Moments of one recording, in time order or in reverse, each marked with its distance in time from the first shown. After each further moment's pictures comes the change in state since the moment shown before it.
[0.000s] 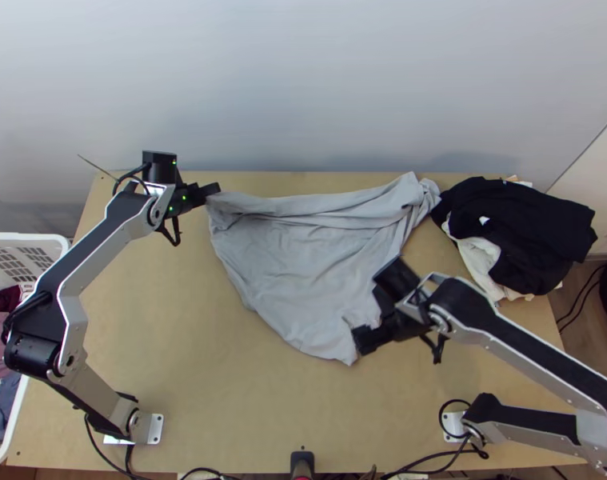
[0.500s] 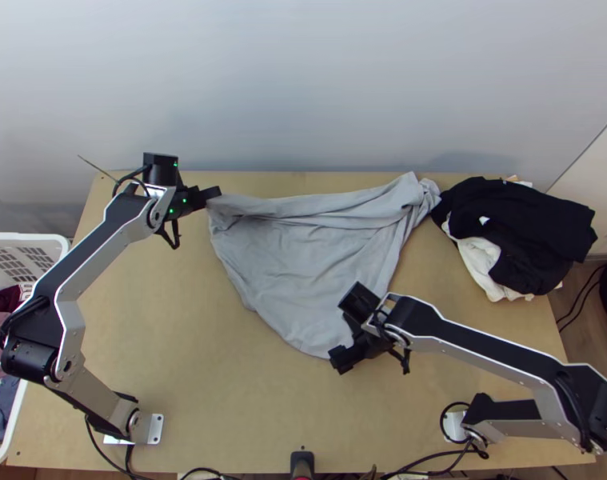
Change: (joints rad) left arm -0.006 -0.019 -0.014 -0.028 -0.009 0.012; right arm 0.126 0.164 -0.117 0.232 -0.032 0.039
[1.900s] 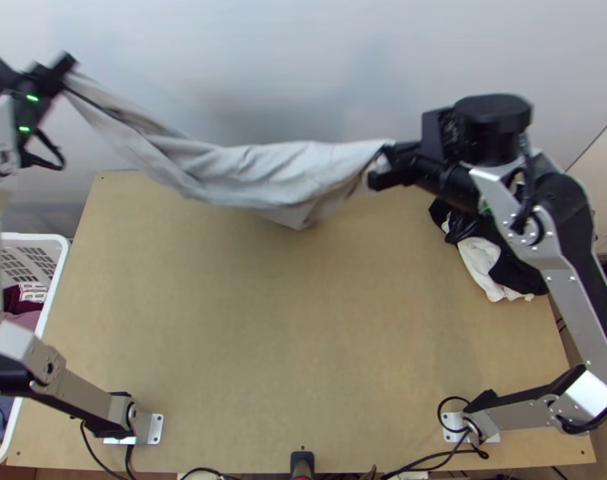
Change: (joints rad) left arm 0.290 -0.063 0.771 -0.247 -0.094 -0.054; right arm -0.333 0.095 1.150 -0.142 0.321 -0.286
